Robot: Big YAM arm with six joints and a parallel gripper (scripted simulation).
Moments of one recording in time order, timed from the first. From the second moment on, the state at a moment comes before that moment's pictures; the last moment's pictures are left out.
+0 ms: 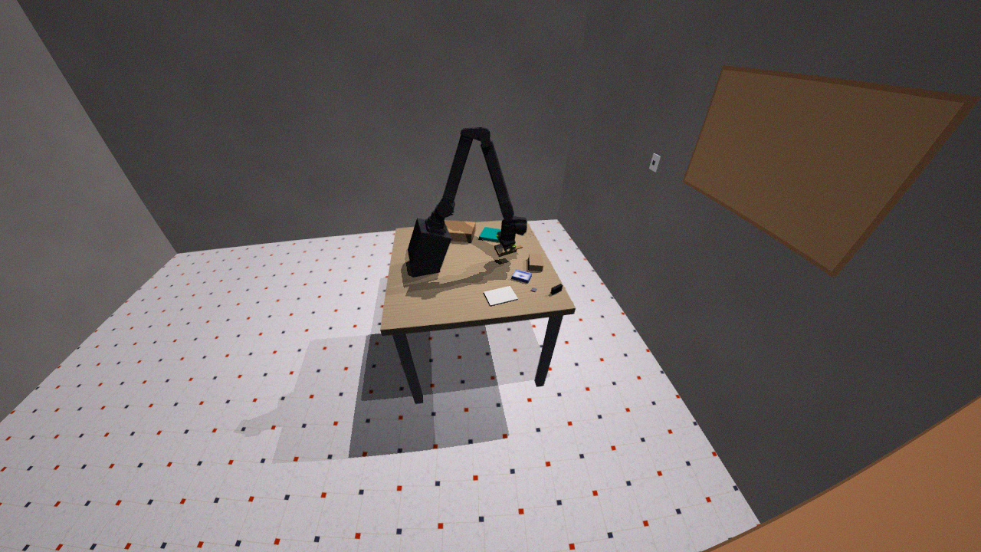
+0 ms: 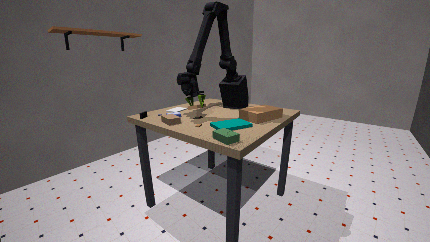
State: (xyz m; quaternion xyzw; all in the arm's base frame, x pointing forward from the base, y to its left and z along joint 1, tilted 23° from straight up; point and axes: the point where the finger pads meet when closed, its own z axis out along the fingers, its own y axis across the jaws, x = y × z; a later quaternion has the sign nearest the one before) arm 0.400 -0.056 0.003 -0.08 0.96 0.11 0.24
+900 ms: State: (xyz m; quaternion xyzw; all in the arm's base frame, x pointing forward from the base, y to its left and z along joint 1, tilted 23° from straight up) arm 0.396 -0.064 0.000 -0.08 0.94 0.12 0.30
